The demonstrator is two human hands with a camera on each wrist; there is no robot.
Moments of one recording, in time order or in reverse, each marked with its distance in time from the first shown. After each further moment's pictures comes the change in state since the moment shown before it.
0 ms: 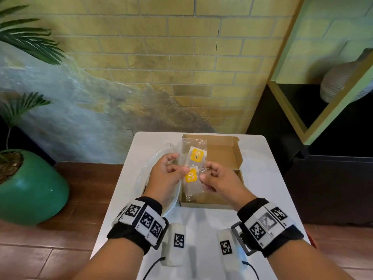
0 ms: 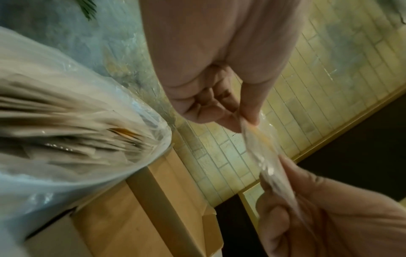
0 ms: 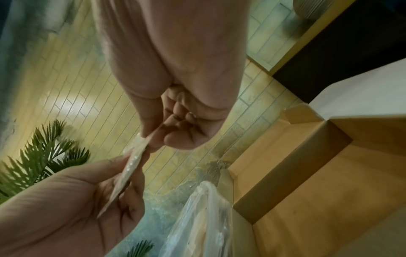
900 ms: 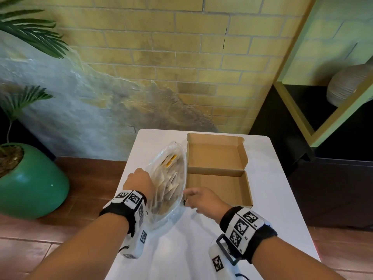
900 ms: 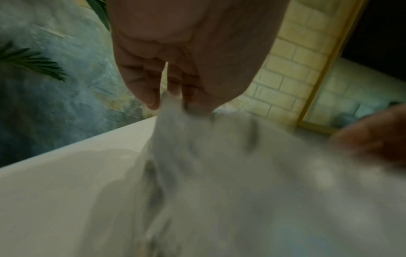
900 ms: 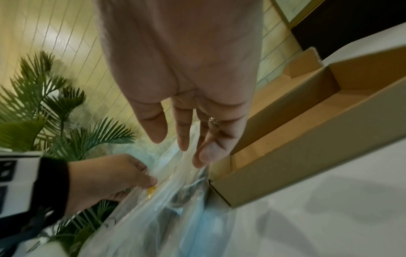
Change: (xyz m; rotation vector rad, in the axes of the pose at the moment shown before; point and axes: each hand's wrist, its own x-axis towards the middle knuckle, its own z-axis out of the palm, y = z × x) left_hand 0.053 -0.055 -0.077 1.374 0.130 -0.242; right_hand 0.008 0.036 0.045 -0.369 -0.144 0.350
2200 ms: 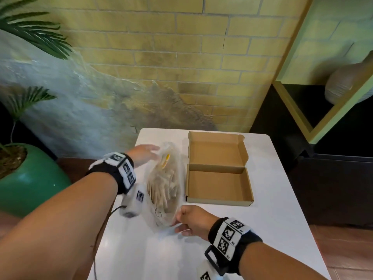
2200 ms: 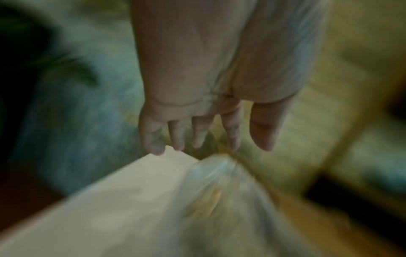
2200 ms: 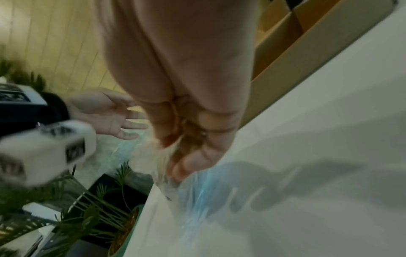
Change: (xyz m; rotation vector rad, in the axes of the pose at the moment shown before) left_hand 0.023 0.008 -0.072 -0.642 -0.393 0.145; right_hand -0.014 0.024 0.048 0.294 -0.229 0.152
